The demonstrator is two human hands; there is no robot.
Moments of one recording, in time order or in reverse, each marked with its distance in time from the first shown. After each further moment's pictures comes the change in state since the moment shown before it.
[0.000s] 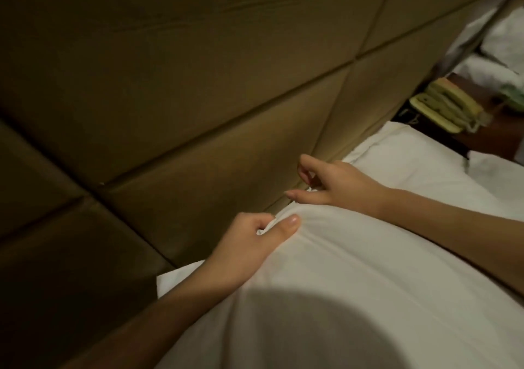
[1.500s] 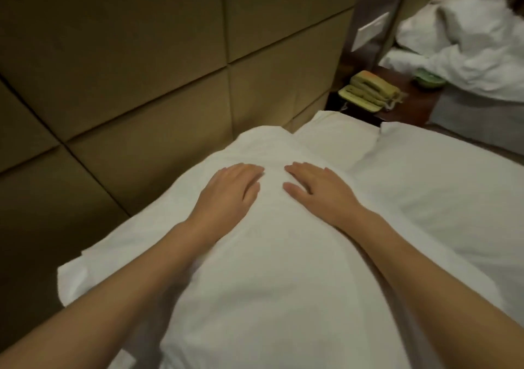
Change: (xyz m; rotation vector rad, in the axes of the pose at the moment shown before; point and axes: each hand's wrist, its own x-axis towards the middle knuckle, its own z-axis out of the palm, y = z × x) left_hand -0.049 0.051 0.110 1.043 0.026 0.366; right_hand -0.207 0.014 0.004 -0.029 0.192 0.373
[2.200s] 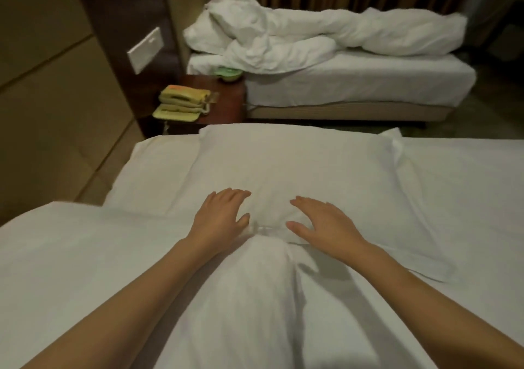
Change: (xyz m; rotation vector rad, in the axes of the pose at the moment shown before) left_hand 0.108 0.250 0.177 0.105 -0.341 0.570; right_hand -0.231 0.224 -0.049 0.087 0.159 0.676
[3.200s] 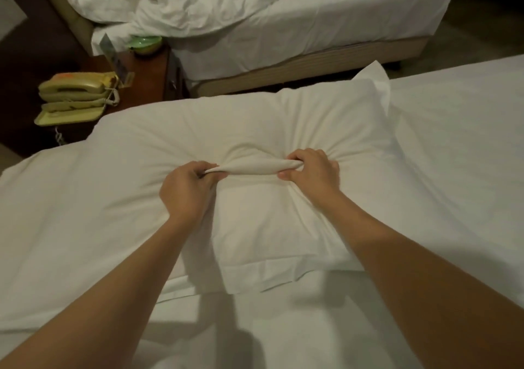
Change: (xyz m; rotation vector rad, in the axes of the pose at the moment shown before) left_hand 0.223 0.018 0.157 -0.320 0.360 -0.323; right_hand 0.186 0.202 0.053 0.322 0.503 0.344
